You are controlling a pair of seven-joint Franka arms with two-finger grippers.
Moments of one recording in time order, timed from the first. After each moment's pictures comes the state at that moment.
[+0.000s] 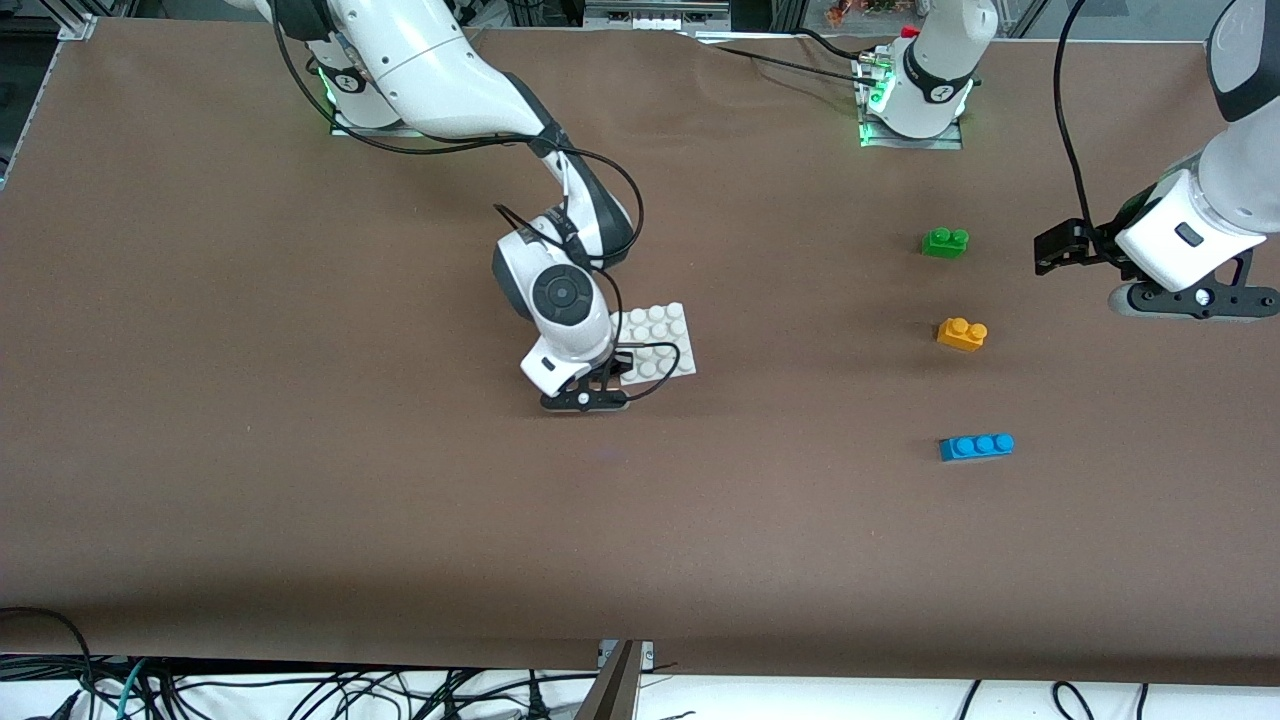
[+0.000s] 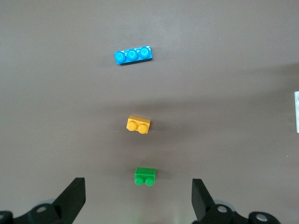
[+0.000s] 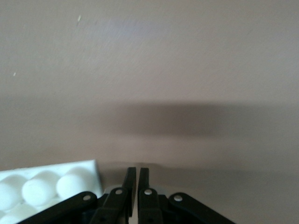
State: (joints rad) left arm 0.01 0.09 -0.08 -1.60 0.04 1.52 -0.03; right arm 0.76 0.84 -0.15 -1.41 0.16 2.24 0.50
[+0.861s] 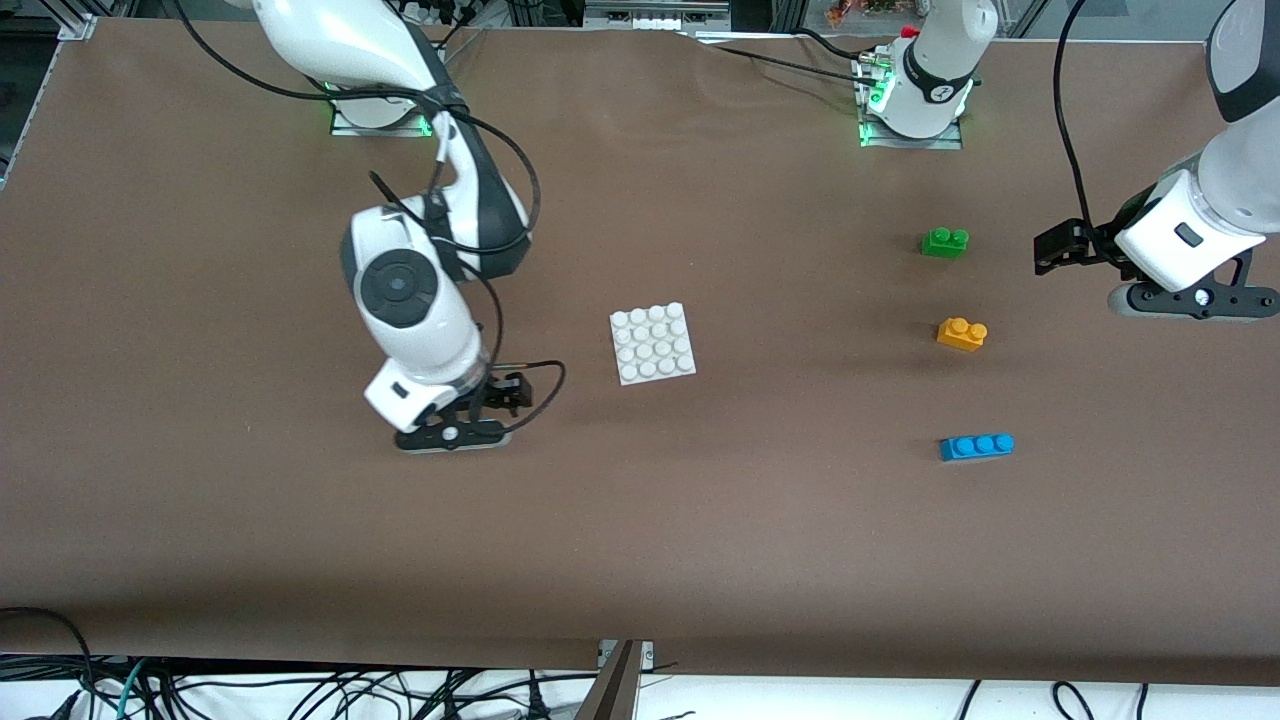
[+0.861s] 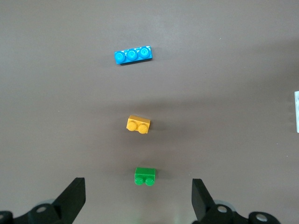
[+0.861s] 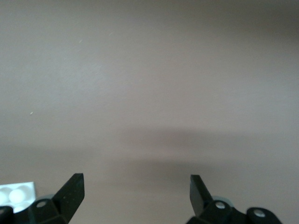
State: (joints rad) left arm 0.01 0.09 -0.08 -1.60 0.04 1.52 -0.02; right arm 0.74 0.62 -0.41 -1.40 0.16 2.06 0.24
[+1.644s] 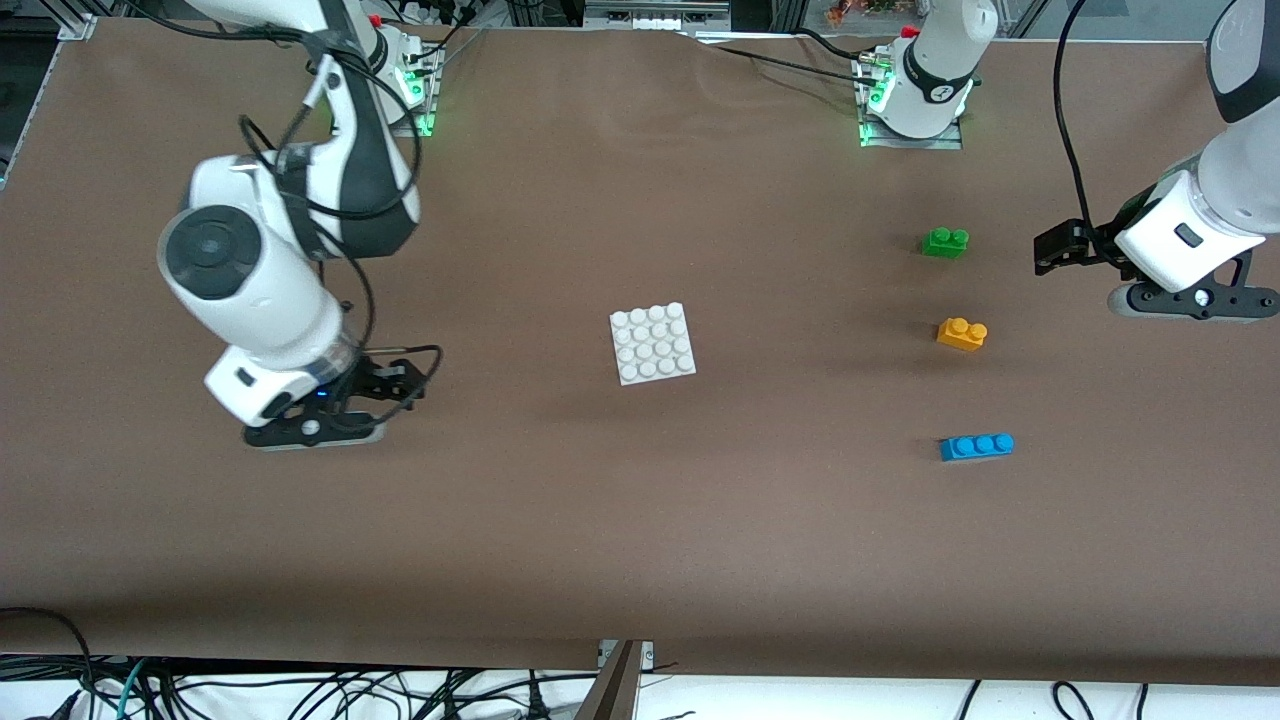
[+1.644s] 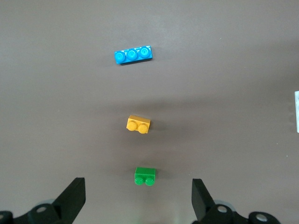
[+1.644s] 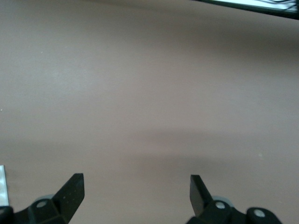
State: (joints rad) left arm 0.01 0.09 -0.08 -1.60 0.04 1.52 -0.02; right arm 0.70 0.49 -0.53 -1.40 0.16 1.91 0.08
